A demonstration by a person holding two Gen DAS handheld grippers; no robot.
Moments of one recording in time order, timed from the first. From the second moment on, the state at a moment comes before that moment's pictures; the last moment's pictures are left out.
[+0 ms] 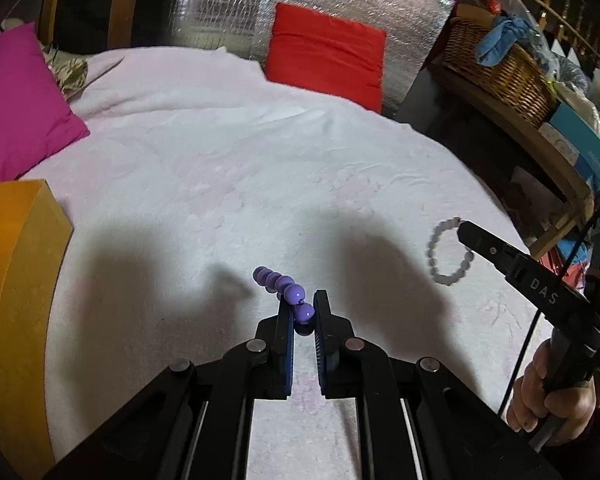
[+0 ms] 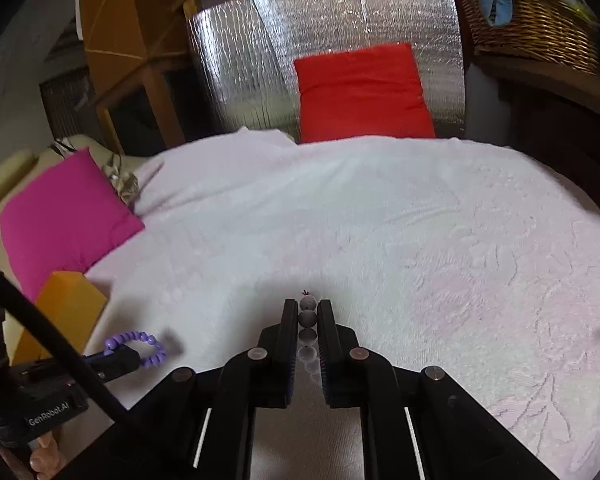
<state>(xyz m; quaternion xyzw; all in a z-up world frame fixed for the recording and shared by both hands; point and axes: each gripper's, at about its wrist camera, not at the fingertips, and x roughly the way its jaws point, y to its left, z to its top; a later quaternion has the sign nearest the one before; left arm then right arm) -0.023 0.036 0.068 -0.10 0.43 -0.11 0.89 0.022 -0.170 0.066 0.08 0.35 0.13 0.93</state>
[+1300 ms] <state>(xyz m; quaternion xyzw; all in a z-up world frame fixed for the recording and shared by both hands) -0.209 0.244 0.159 -0.14 0.35 0.04 0.93 -0.057 0.086 0.164 0.00 0.34 0.35 0.87</state>
